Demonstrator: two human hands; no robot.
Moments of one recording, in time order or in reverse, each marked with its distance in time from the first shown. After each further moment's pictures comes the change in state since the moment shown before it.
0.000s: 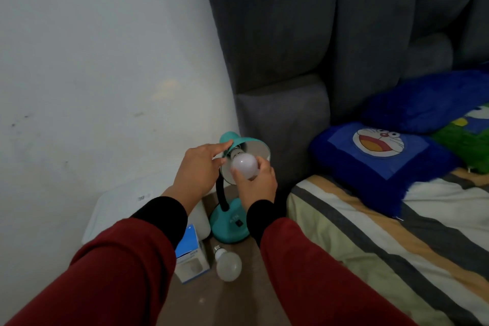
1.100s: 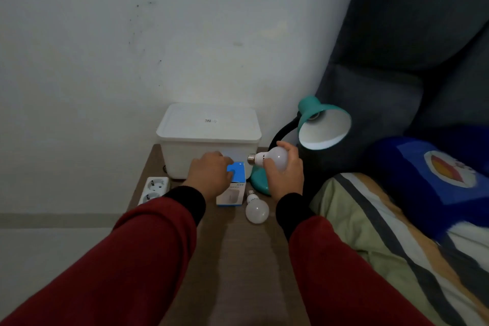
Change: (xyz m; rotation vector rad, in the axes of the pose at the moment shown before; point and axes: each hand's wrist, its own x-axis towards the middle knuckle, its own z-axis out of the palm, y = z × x) left_hand -0.131 -0.116 0.023 0.285 -0.222 -0.376; right_hand -0.086 0.017 0.035 -0.209 -0.233 -0.154
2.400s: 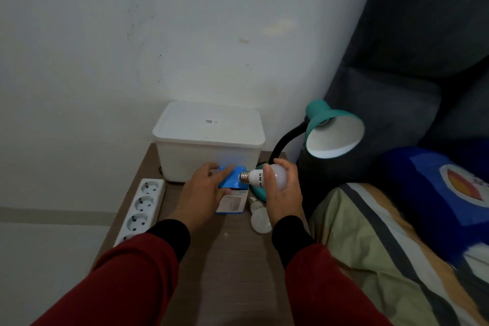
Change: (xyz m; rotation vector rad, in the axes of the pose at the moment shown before) left_hand -0.004 -0.022 0.056 -0.239 0.191 0.053; right_hand 0.004 0.041 0.018 0.099 -0.060 -0.078
